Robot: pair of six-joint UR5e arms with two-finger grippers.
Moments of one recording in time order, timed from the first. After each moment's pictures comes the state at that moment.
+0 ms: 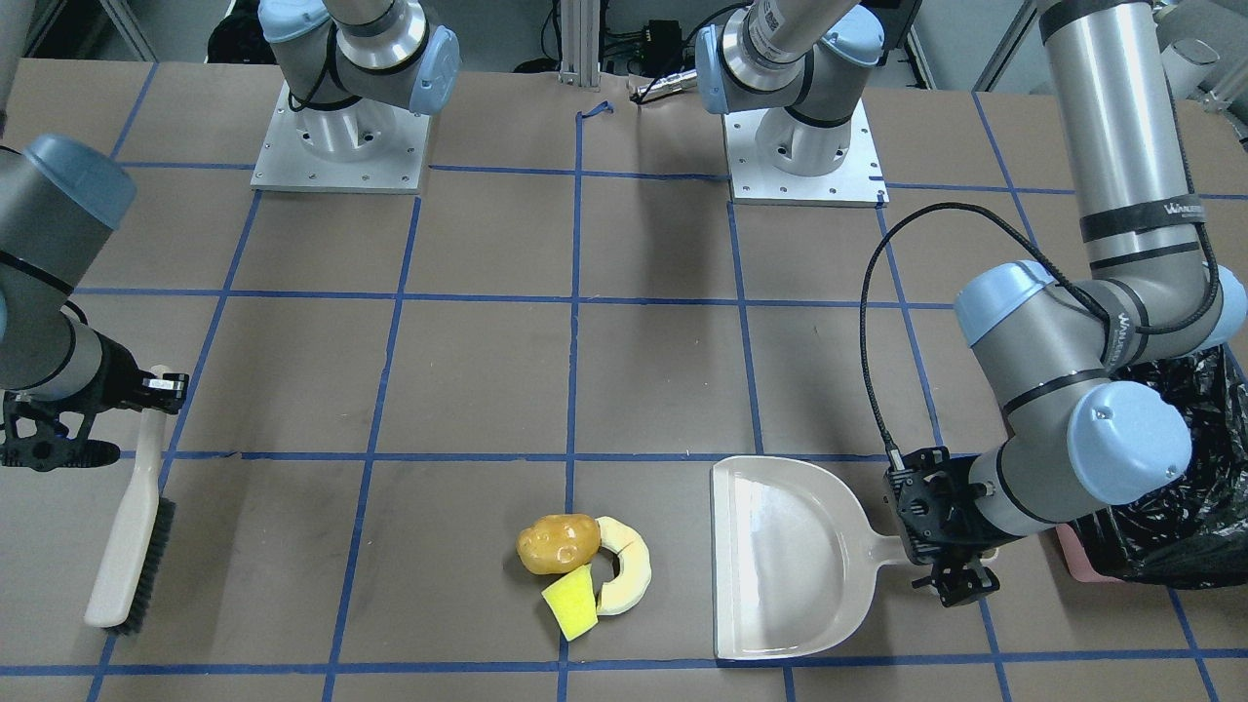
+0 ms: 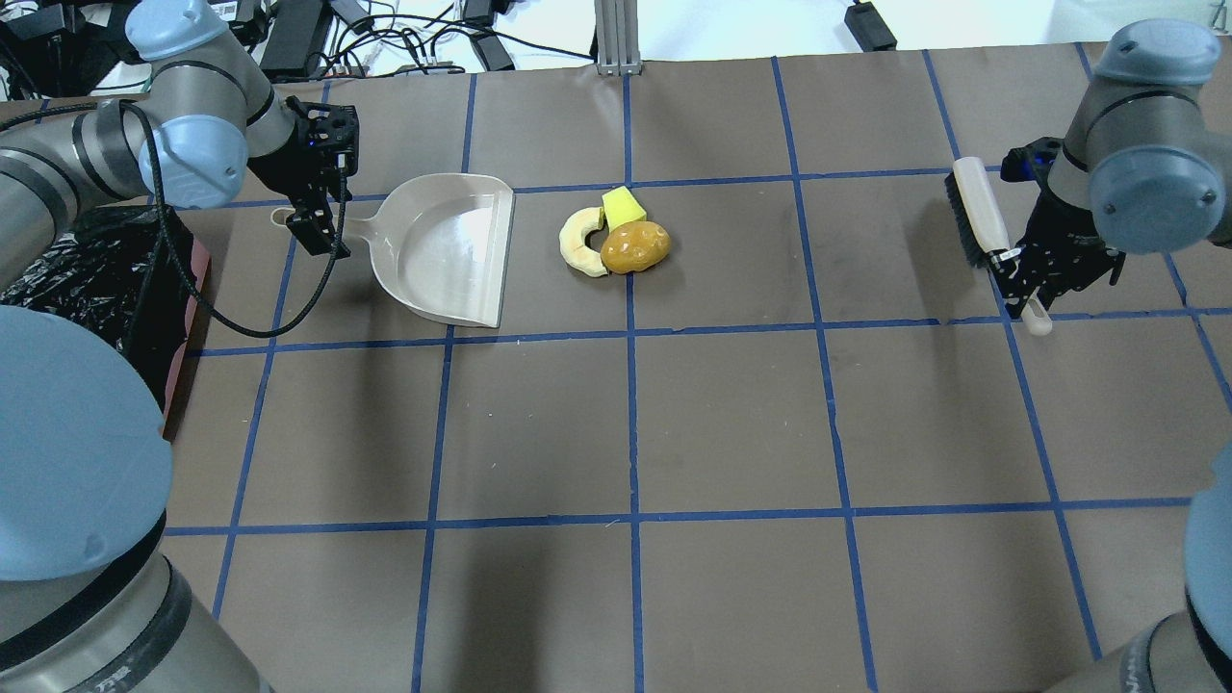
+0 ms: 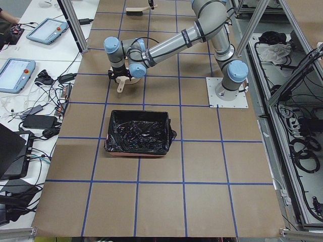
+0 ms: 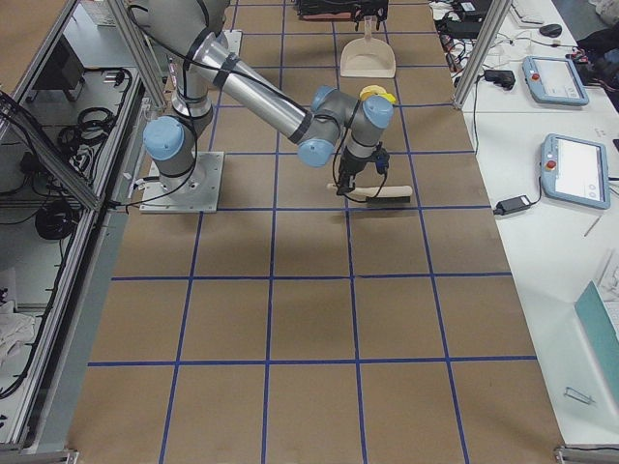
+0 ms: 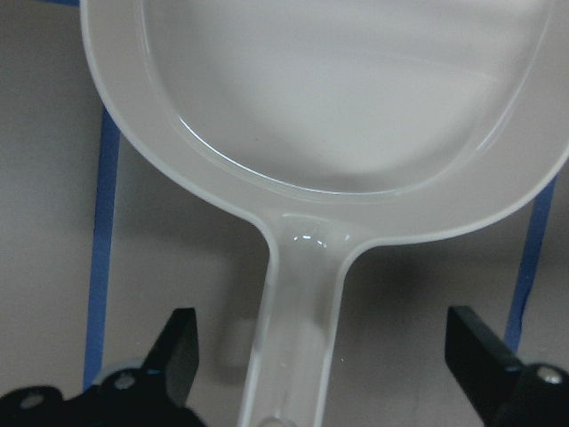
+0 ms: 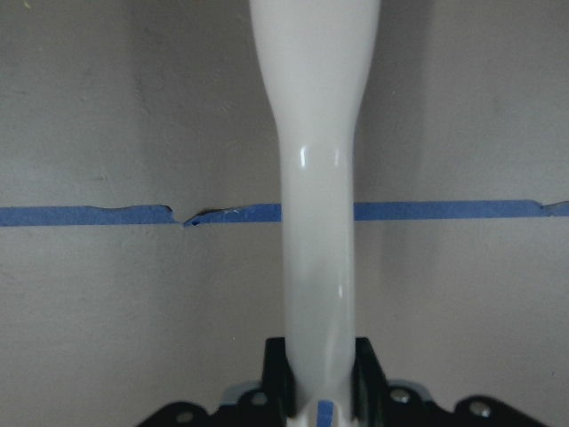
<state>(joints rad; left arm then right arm) -1.36 -2.13 -1.48 -1.14 1.49 1.65 1.24 -1.25 1.76 -1.92 -1.72 -0.34</state>
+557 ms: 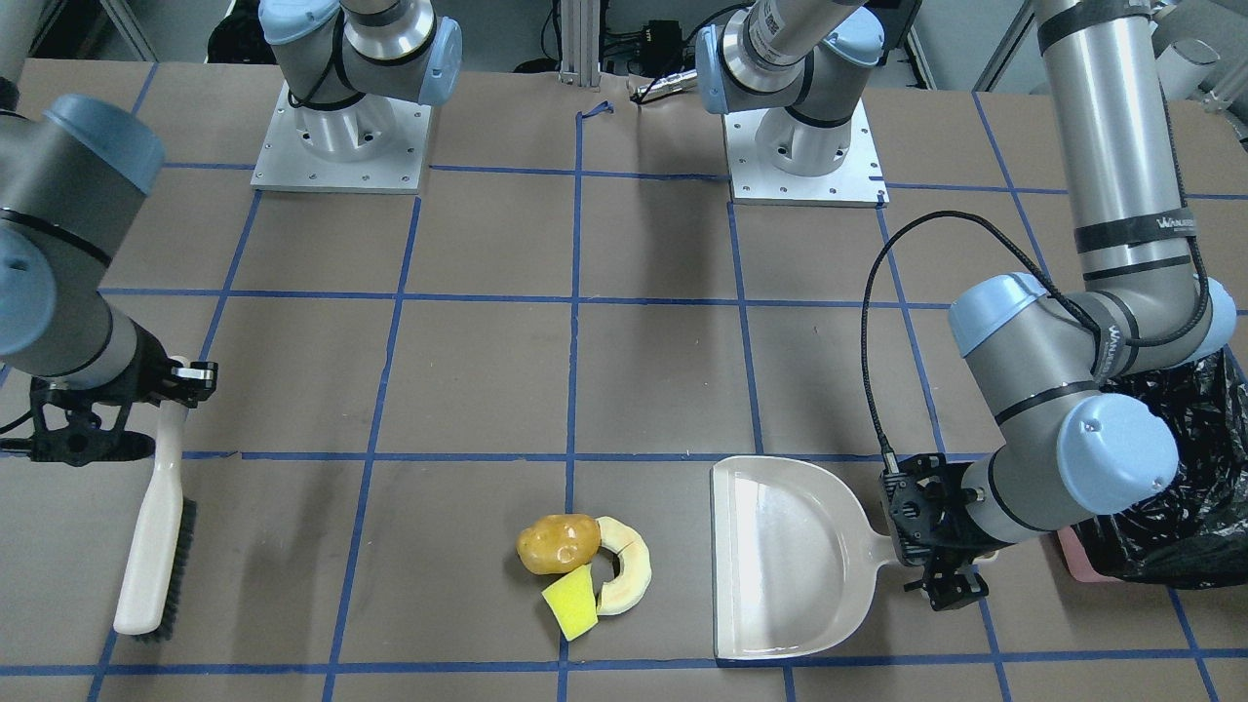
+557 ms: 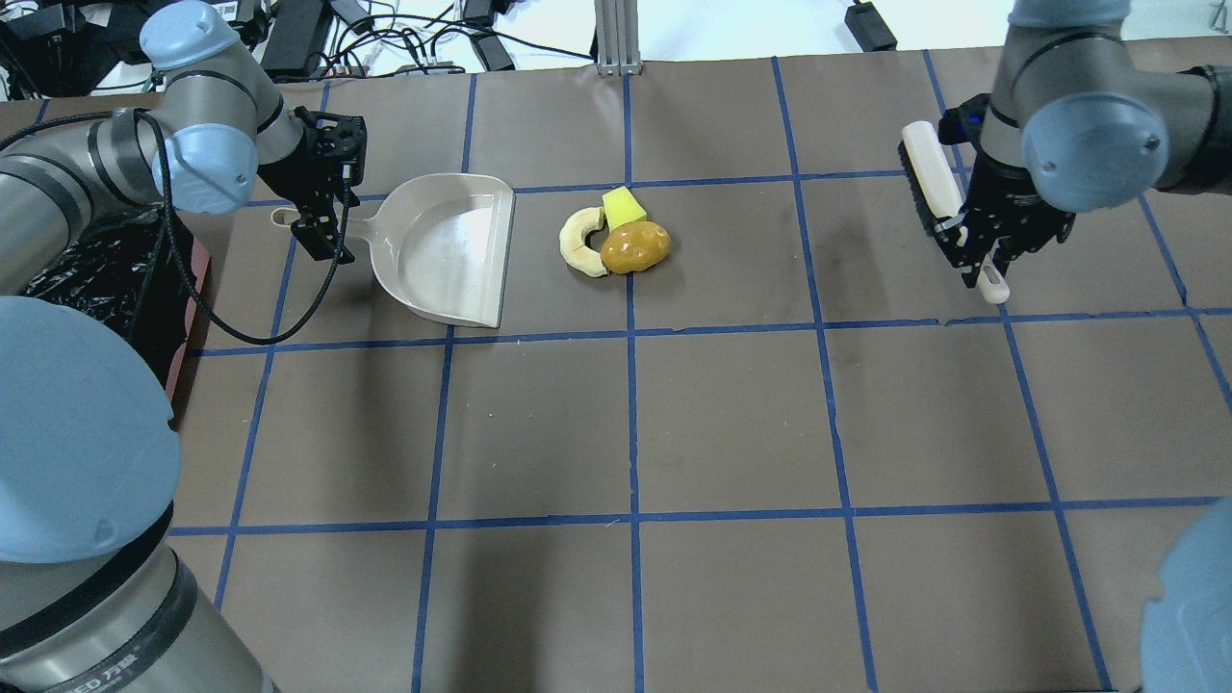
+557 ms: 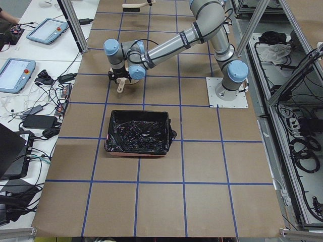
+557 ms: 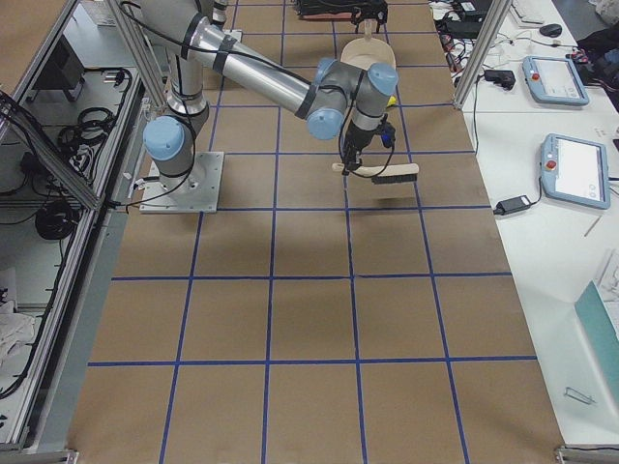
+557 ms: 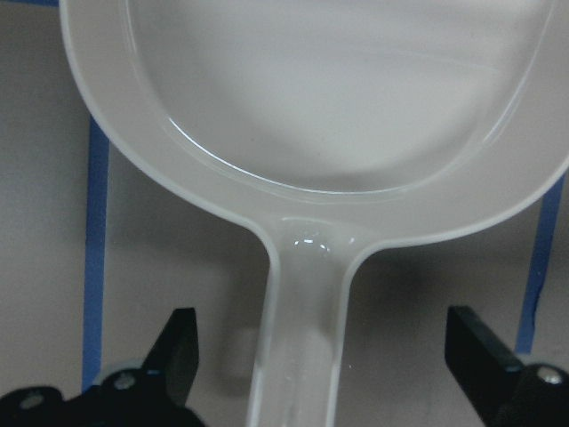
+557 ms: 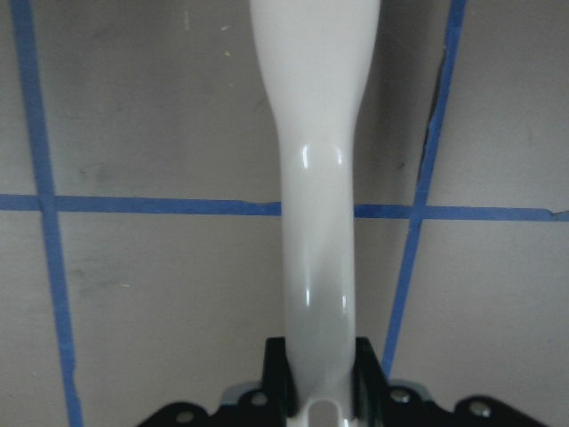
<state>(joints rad) -1.36 -2.15 -1.49 -1.12 1.49 1.69 1.44 -1.28 1.68 -1.81 -1.78 -0.19</state>
